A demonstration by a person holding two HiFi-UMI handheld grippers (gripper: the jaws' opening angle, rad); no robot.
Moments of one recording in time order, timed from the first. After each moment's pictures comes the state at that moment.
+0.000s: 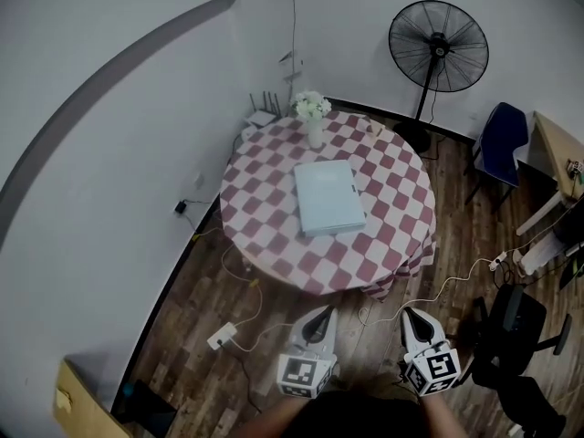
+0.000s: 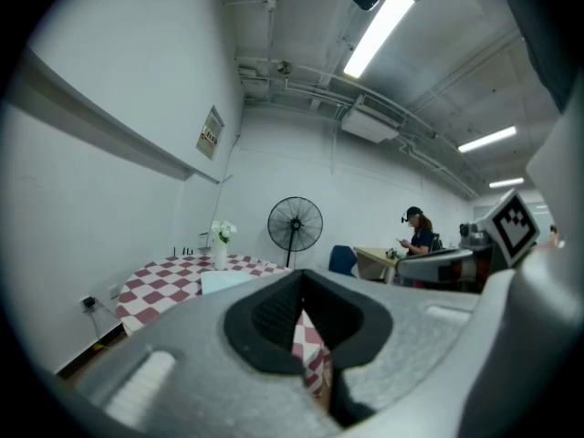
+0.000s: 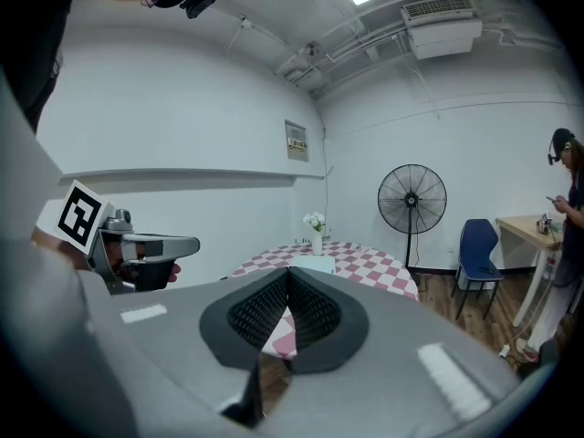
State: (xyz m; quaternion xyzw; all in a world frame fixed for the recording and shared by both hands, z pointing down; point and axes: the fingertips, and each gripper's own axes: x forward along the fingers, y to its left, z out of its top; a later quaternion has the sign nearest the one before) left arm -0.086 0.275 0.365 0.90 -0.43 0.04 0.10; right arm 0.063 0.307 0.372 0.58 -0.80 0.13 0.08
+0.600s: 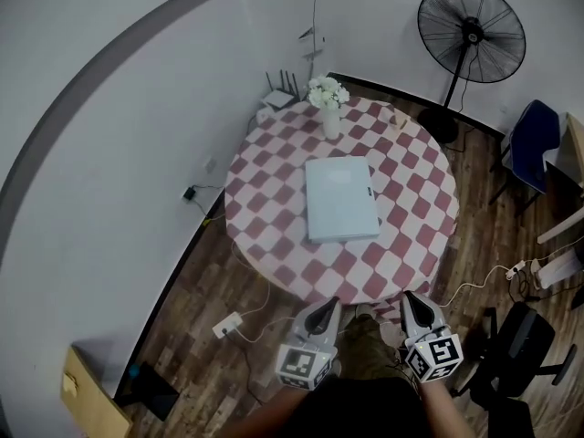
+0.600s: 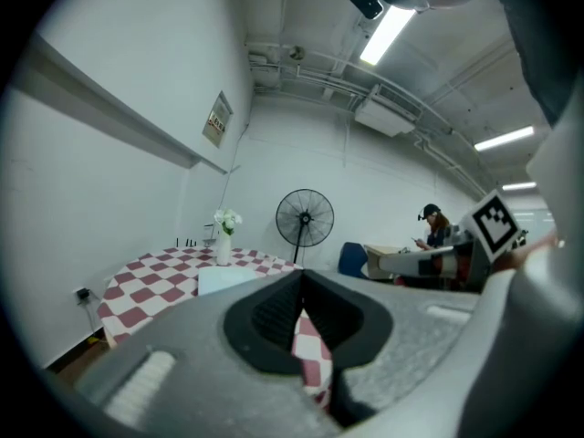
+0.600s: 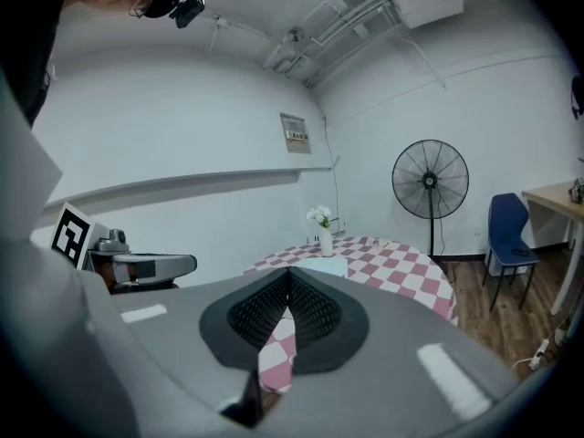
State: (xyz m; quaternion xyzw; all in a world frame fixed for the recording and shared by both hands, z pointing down) left arm -0.052 0.156 0.404 0.88 -0.45 0.05 0.13; right arm 0.089 0.156 0.414 0.52 -0.83 0.17 0.05
